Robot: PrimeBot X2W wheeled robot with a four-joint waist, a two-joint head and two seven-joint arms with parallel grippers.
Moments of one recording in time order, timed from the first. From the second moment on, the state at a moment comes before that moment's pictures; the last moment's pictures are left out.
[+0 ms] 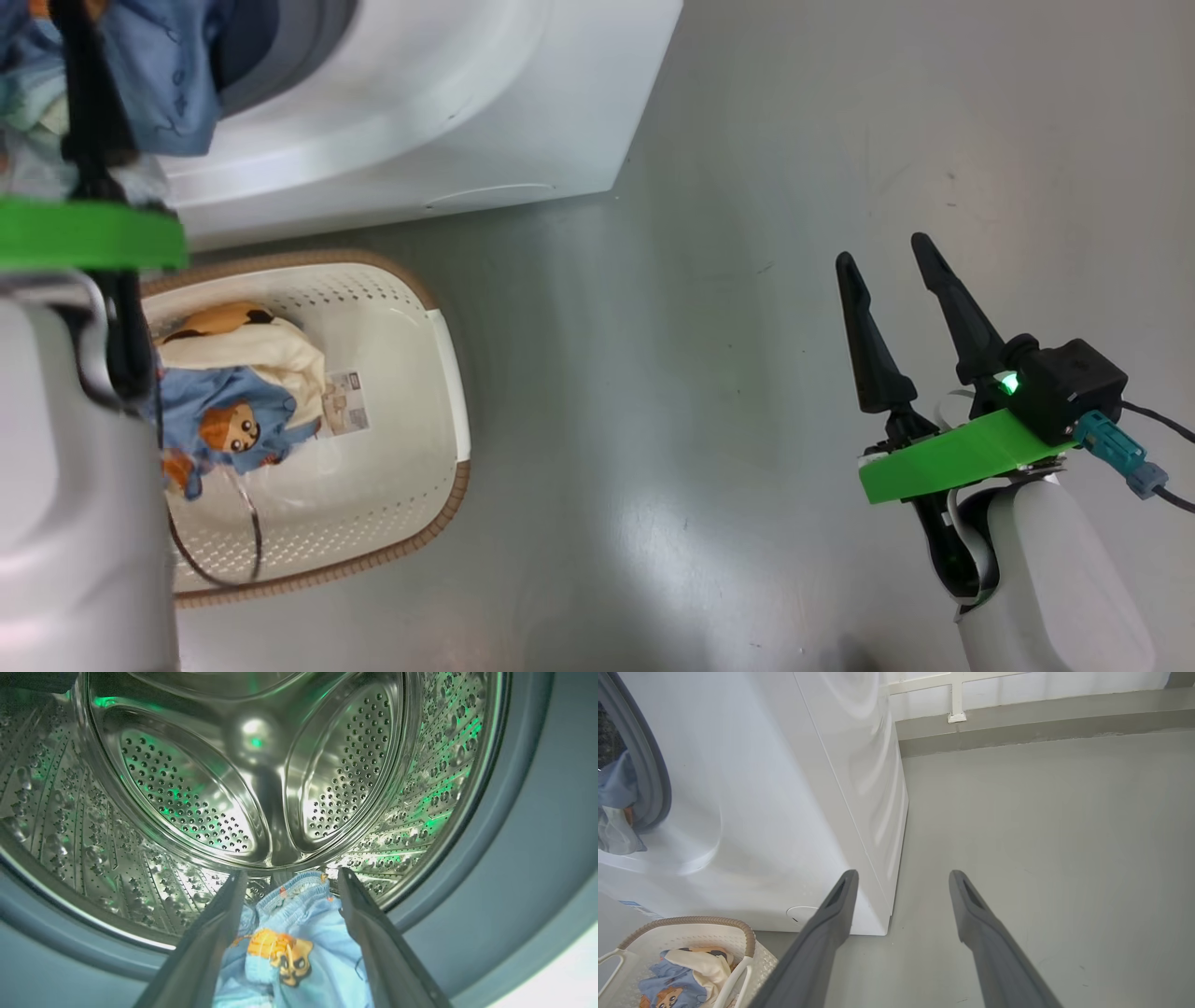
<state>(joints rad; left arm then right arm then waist) -0.83 0.09 0.12 0.41 -0.15 -0.13 -0.26 -0.37 -0.05 0.05 0.16 0.20 0.13 -0.26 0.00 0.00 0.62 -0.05</state>
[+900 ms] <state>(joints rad) -0.31 0.03 0.15 0.11 -0.19 -0.07 -0.26 -0.35 -0.05 0.06 0.17 0.20 0.13 -0.26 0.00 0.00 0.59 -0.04</state>
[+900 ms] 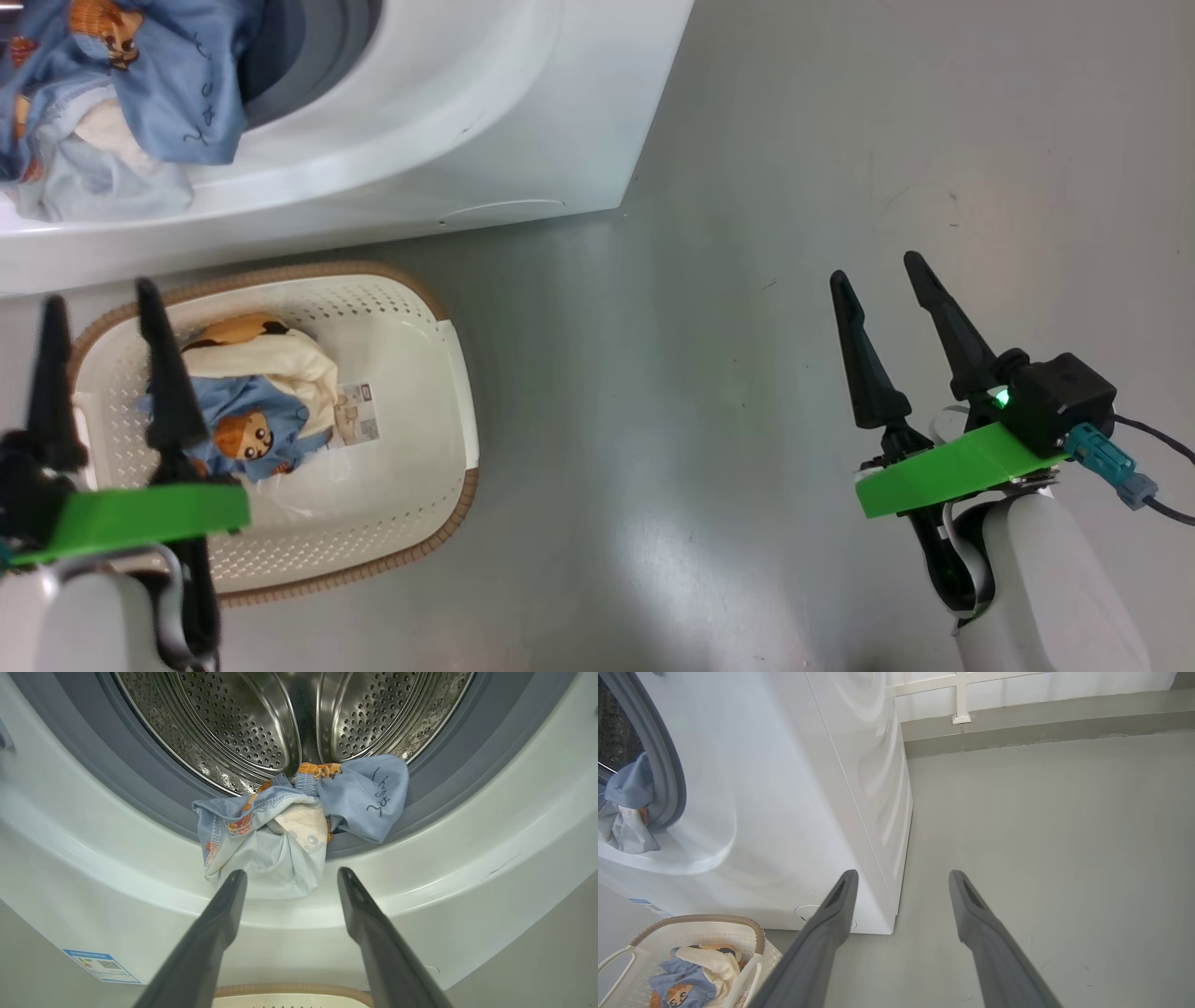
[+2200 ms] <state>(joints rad) -0.18 0.03 0.05 0.12 -0.29 0.01 -0.26 -0.35 -0.06 0.06 0.18 0.20 0.13 -0.26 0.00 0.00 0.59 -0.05</state>
